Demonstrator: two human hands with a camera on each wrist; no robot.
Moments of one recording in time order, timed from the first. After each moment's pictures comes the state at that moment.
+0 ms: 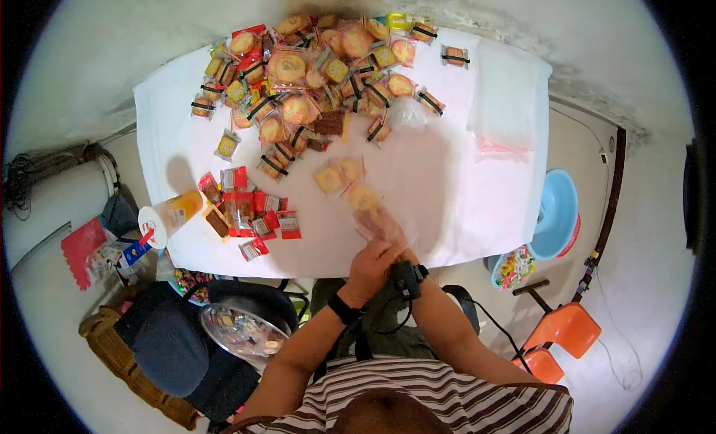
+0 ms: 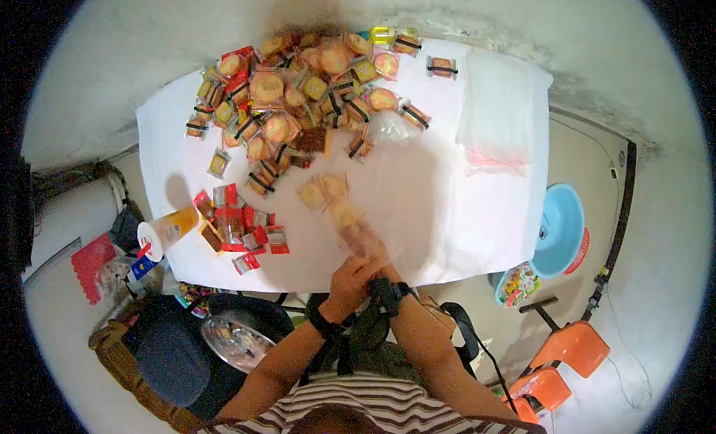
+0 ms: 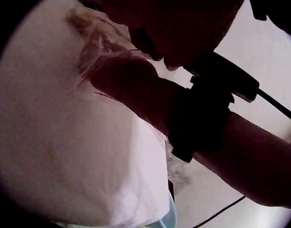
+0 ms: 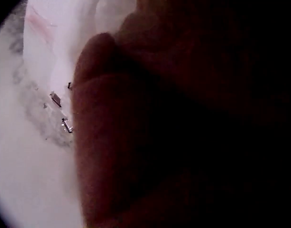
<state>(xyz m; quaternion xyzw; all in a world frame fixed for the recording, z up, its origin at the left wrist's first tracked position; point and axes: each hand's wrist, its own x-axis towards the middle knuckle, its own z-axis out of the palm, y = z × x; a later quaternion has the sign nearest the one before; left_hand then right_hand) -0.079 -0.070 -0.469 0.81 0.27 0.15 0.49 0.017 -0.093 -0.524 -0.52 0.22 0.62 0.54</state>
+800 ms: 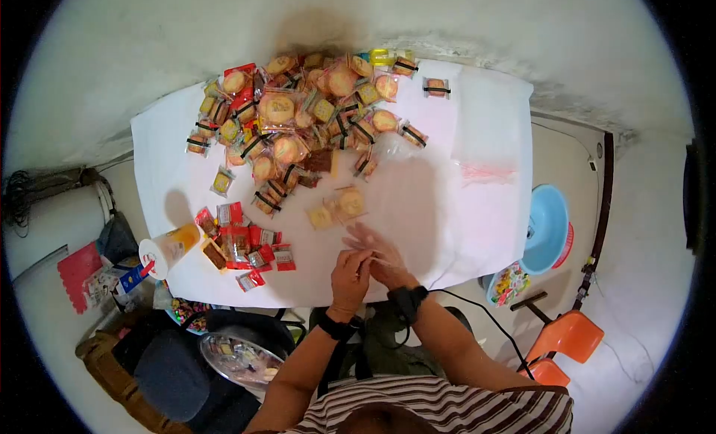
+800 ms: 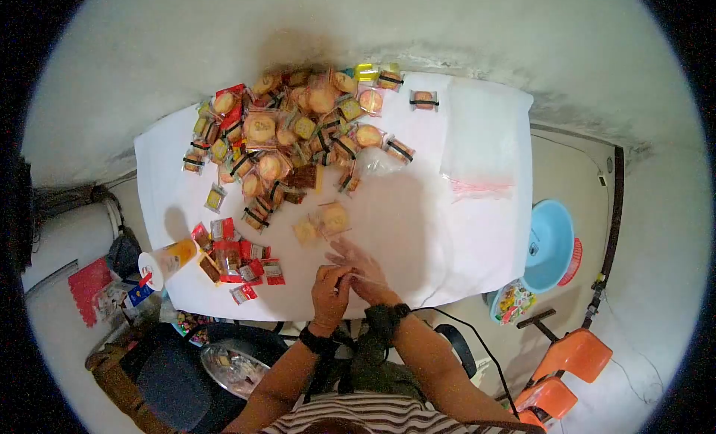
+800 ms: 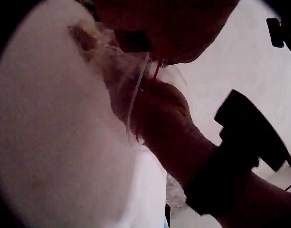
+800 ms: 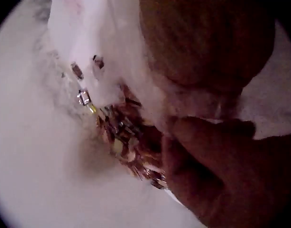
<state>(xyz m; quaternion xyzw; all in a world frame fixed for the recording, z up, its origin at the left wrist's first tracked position) -0.065 -0.042 -0.471 0.74 0.41 0.22 0.48 0.035 -0.089 -0.507 -0.42 0.03 0.66 0.62</state>
